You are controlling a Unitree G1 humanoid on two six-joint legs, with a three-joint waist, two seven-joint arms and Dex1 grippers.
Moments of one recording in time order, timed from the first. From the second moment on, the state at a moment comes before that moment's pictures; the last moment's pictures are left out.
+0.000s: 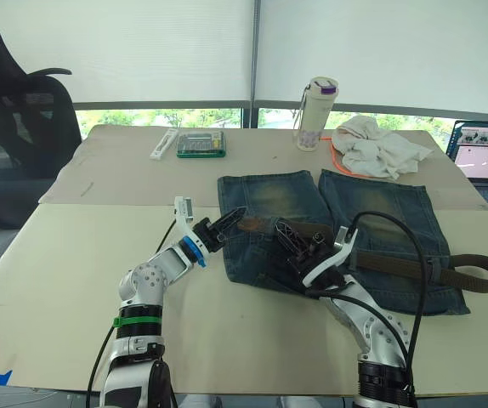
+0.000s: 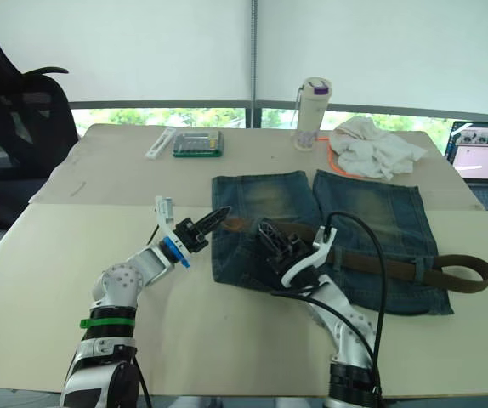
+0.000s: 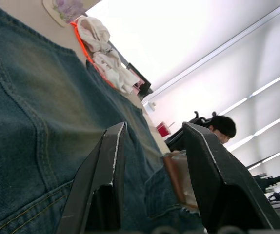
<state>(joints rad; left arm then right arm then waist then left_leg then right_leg) -0.57 0.10 0.29 0.25 -0.85 0.80 -0.63 -0.25 0.05 -0.27 -0.15 1.35 0.79 0.06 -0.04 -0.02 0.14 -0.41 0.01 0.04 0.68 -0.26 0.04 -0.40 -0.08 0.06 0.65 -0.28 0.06</state>
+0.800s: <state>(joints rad) -0.54 0.08 0.26 0.21 -0.91 0.87 -0.64 -0.23 0.03 -0.24 -0.17 1.31 0.77 0.07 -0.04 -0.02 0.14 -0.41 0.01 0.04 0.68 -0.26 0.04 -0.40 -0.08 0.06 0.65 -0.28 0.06</state>
